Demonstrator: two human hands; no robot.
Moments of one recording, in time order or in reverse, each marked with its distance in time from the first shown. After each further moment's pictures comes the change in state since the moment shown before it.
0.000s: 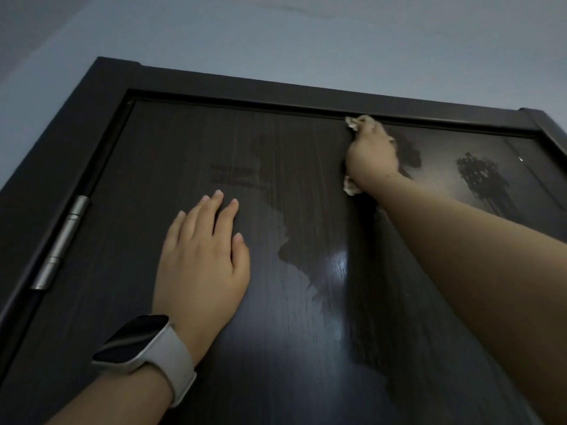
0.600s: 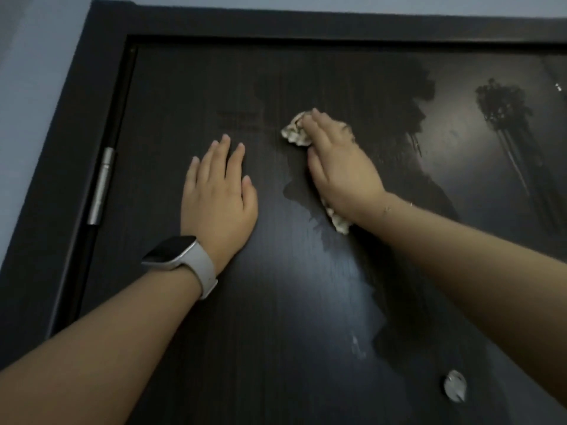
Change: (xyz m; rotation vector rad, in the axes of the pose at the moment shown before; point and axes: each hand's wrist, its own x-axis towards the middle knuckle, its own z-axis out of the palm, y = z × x) left_hand 0.002 0.003 -0.003 0.033 -0.063 0.004; right_hand -0.137 -0.009 -0.008 0.119 -0.232 -0.506
